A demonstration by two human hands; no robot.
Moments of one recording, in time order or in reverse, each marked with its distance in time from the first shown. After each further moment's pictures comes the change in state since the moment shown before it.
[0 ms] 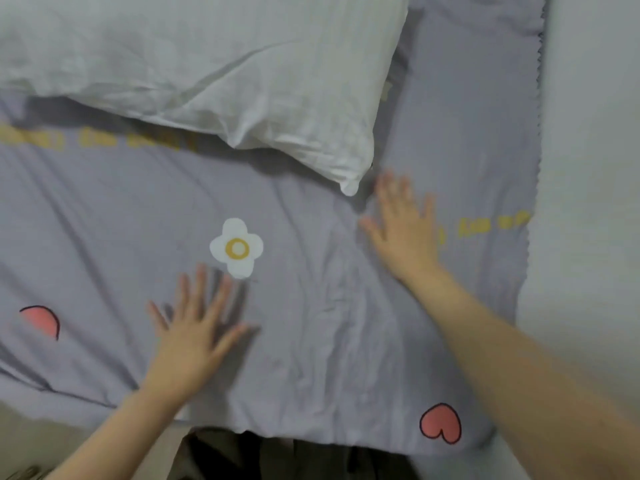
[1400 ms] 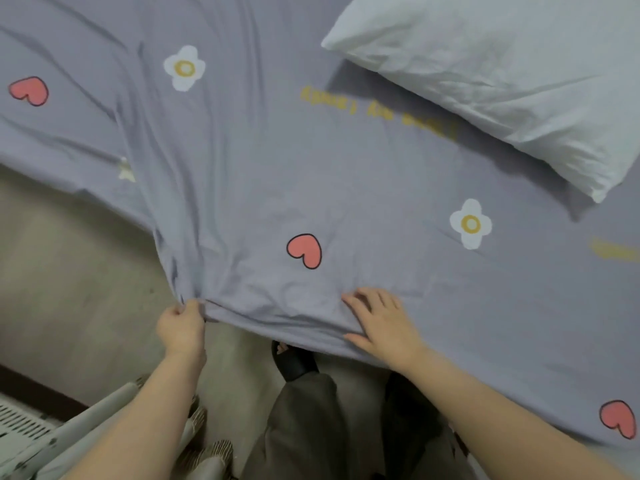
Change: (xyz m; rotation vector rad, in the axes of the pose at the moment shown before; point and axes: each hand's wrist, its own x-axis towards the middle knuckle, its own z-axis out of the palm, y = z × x) left_hand -0.143 -0.340 -0.034 -1.198 0.467 -1.313; right_hand -0.170 -0.382 0.045 -0.025 -0.245 -0.626
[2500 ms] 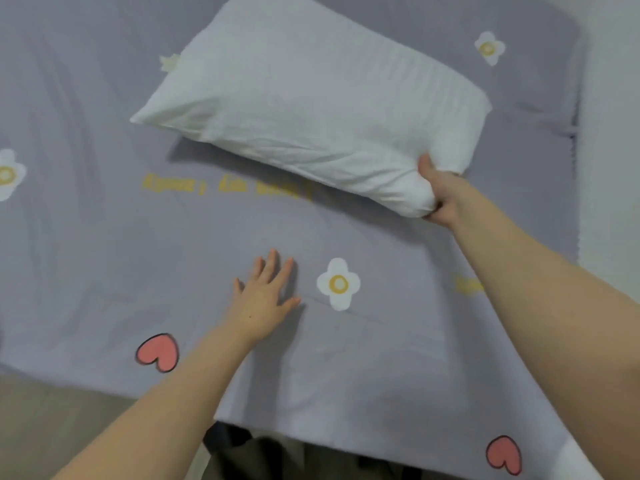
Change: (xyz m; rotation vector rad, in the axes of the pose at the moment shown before) left_hand -0.189 0.104 0.276 1.209 -0.843 1.066; right_hand 0.056 0.353 -0.237 1.698 0.494 1.145
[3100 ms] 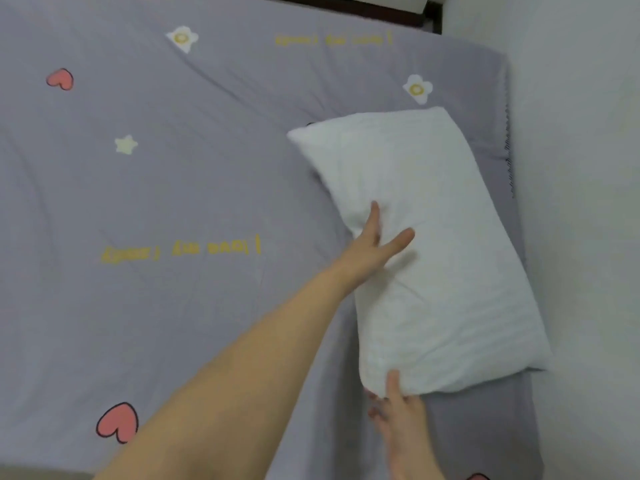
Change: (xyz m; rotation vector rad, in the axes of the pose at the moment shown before) left_hand 0.073 0.271 -0.080 -0.912 -0.226 0.249; right_hand -0.124 0.217 -0.089 0.280 0.196 0.104
